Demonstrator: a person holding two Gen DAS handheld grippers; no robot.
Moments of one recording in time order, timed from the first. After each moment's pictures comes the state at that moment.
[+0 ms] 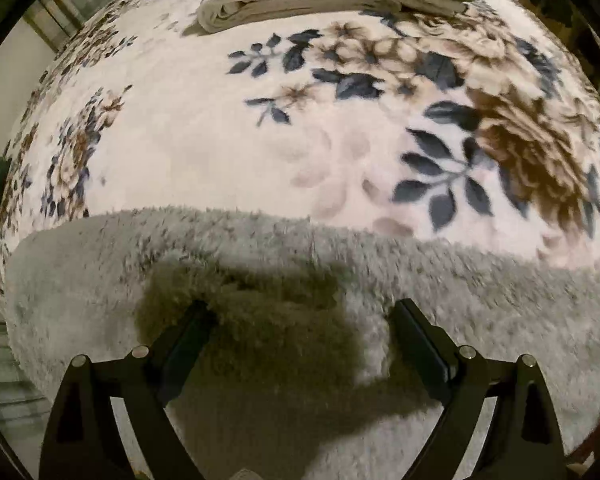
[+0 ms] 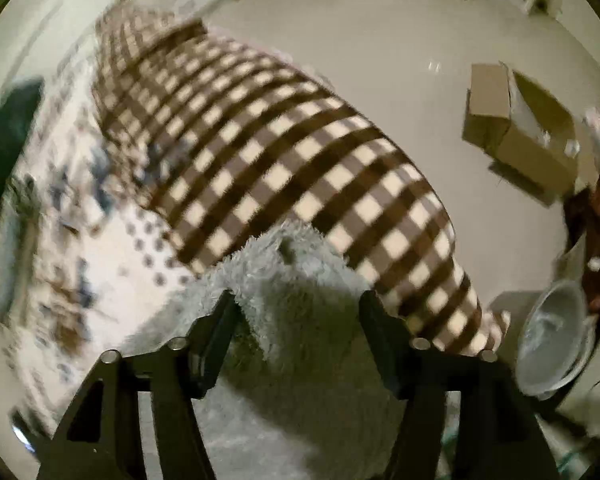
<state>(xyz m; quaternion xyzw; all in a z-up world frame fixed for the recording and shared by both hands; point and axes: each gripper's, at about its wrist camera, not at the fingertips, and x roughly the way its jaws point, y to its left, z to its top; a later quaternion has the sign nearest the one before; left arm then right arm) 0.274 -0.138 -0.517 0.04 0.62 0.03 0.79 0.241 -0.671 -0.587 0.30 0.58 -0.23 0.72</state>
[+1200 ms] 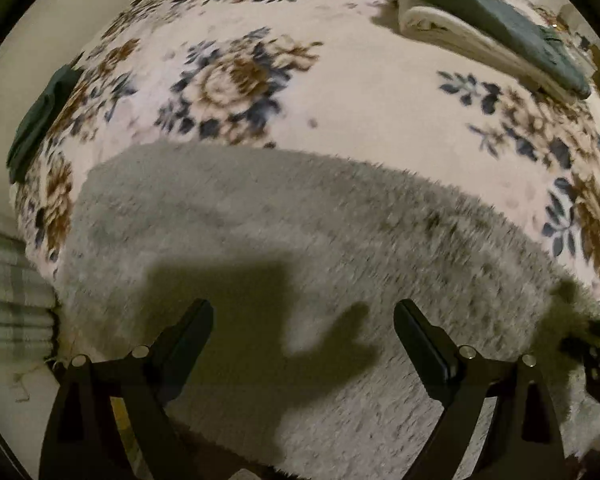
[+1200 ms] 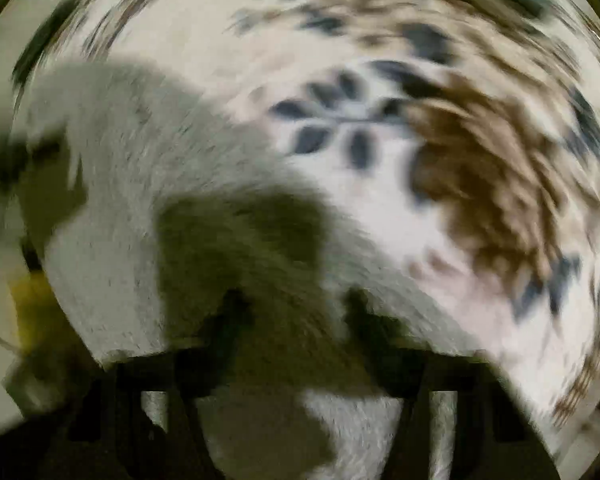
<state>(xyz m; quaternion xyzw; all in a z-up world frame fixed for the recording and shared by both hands) 0.230 0.005 -0.490 -0.05 0.61 0.13 0.78 0.354 -0.243 -0.612 -0.18 0.68 0.23 0.67</state>
